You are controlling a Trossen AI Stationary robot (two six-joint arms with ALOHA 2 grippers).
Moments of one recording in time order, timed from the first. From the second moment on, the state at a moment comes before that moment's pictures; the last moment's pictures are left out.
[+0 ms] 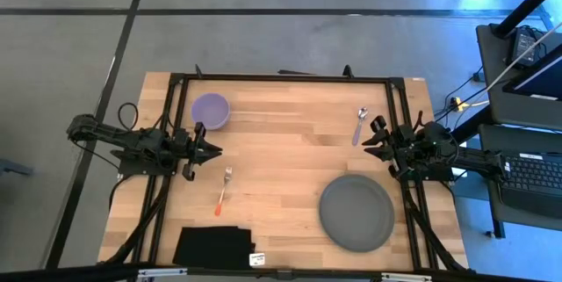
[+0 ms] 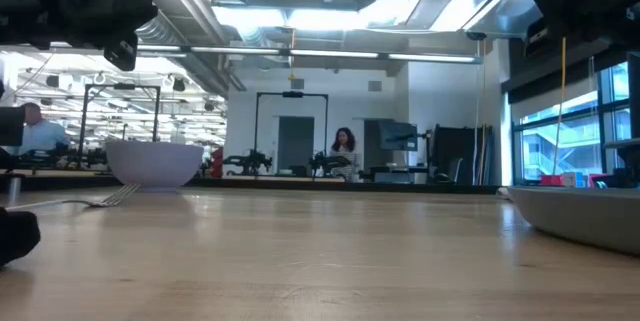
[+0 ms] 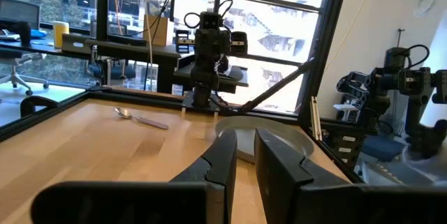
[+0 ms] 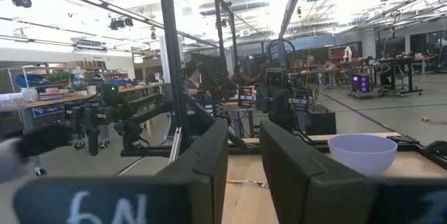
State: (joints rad) left arm -0.23 0.14 0.01 0.25 -0.20 -0.15; right arm -0.18 0.00 0.01 0.32 -0.38 0.23
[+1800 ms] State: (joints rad) left arm -0.23 0.14 0.03 0.17 -0.49 -0.08; right arm -0.18 0.00 0.02 0.63 -0.09 0.38
